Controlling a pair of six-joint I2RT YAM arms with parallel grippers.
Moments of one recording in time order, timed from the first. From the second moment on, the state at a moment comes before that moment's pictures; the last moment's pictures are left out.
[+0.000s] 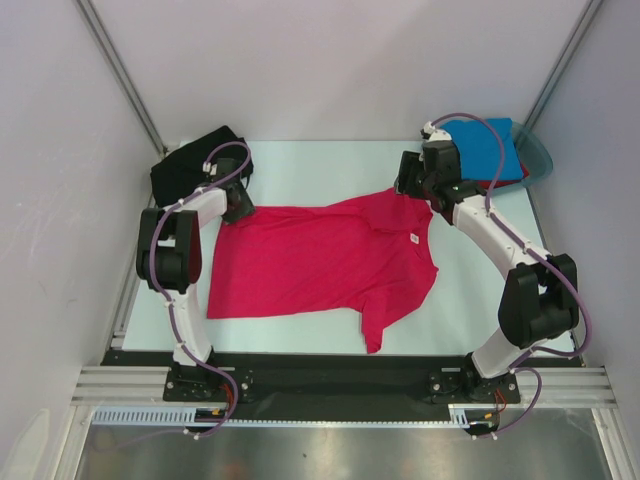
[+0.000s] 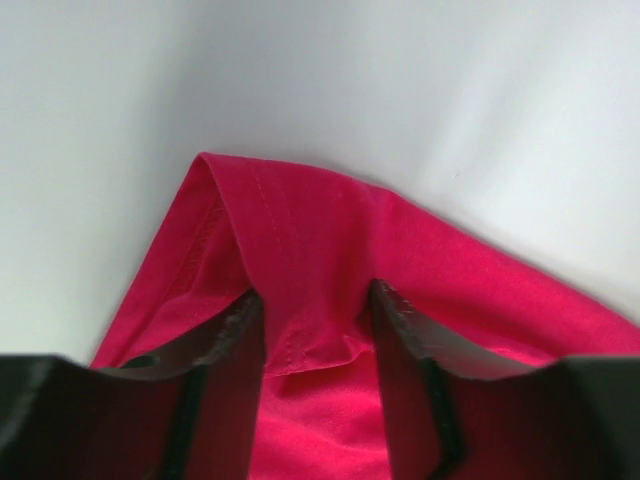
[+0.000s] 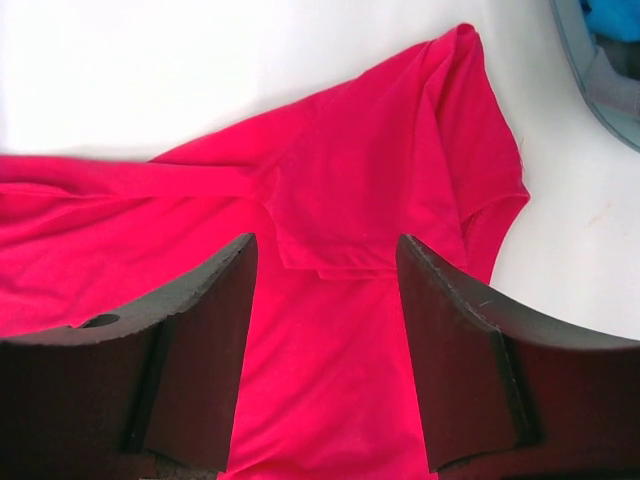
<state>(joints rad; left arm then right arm) -0.09 2.02 1.39 -0.35 -0.18 -0.53 0.30 1.61 1.31 -0.26 0.08 0.33</state>
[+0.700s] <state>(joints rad) -0.09 1.99 1.38 -0.36 -0.23 -0.53 0.29 1.61 1.29 -0.27 0.07 0.34</state>
